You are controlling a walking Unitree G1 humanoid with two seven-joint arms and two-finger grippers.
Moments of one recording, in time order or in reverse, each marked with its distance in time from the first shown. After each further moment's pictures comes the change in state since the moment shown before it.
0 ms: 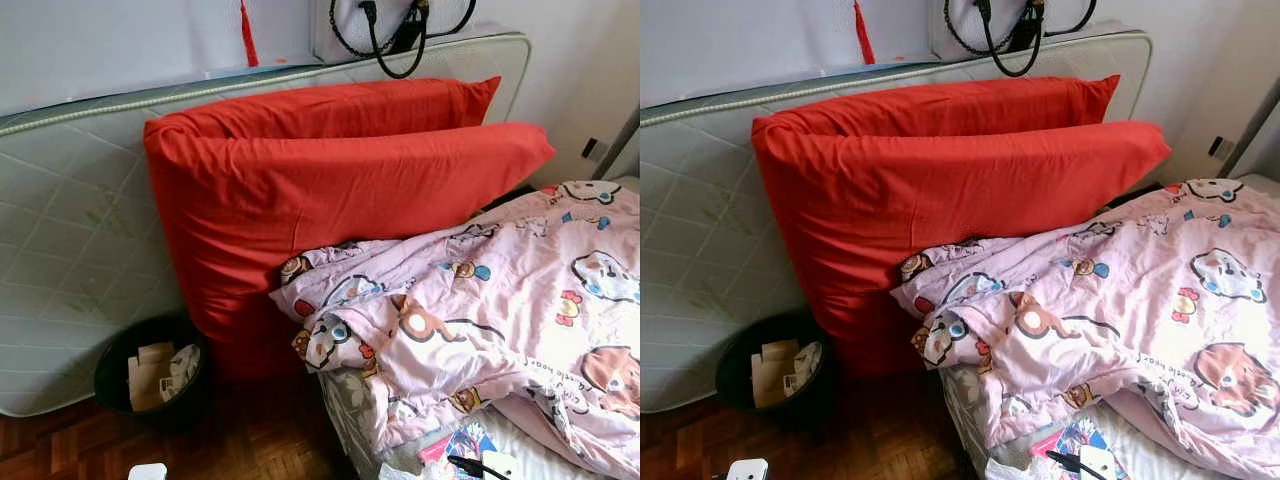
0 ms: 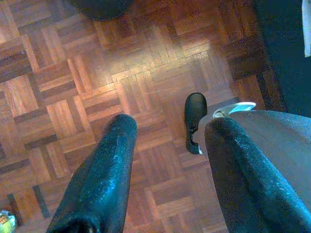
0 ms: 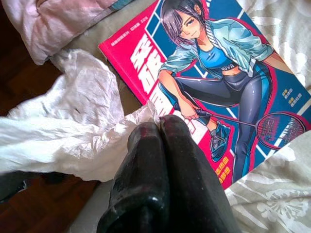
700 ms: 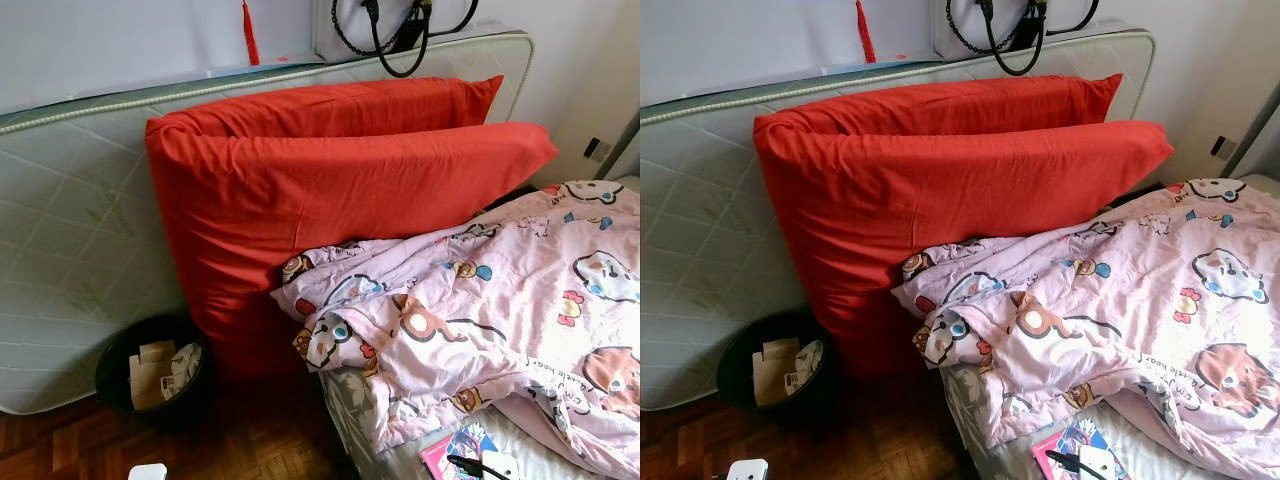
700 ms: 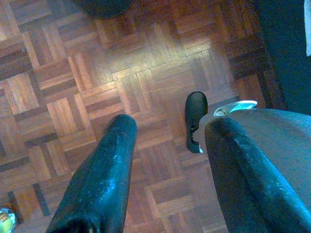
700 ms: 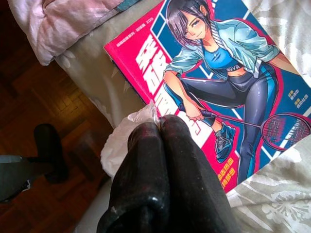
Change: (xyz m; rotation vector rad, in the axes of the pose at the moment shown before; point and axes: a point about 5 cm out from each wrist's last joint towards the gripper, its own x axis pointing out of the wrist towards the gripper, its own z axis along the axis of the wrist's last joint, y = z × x) left arm 0.000 0.000 0.000 0.001 0.004 0.001; right arm 0.000 0.002 0.000 0.007 0.000 0.014
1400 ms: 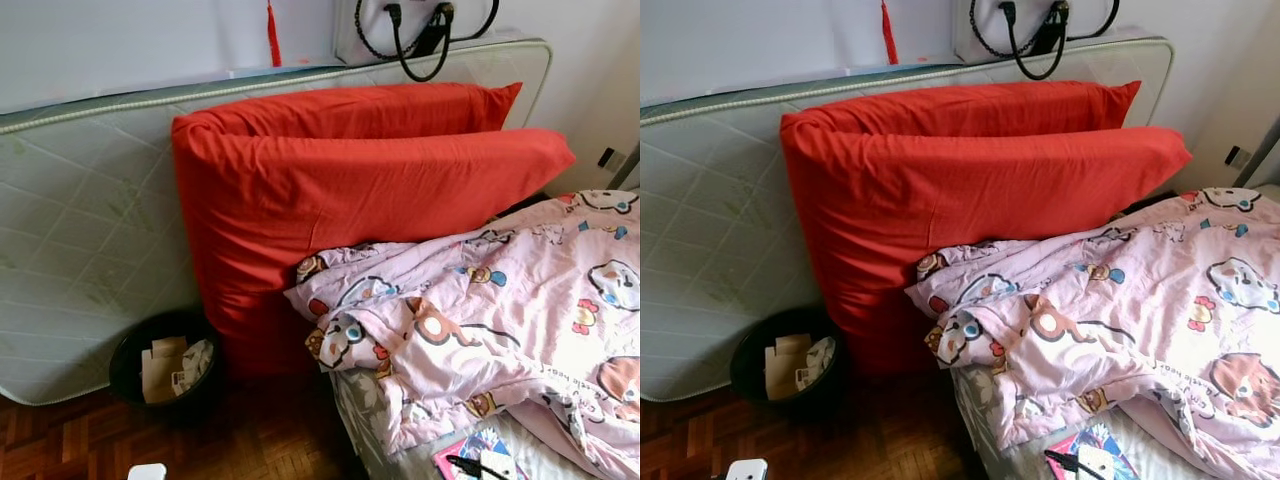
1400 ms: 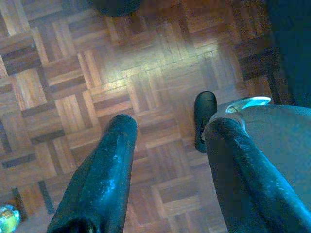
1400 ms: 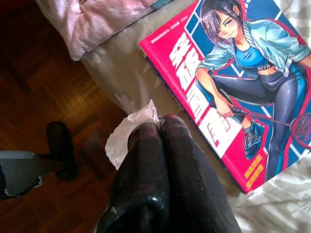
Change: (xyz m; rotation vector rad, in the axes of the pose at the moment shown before) left arm -0.001 0.004 0.000 0.007 0.002 0.009; right arm 0.000 0.005 -0.001 0.004 0.001 0.019
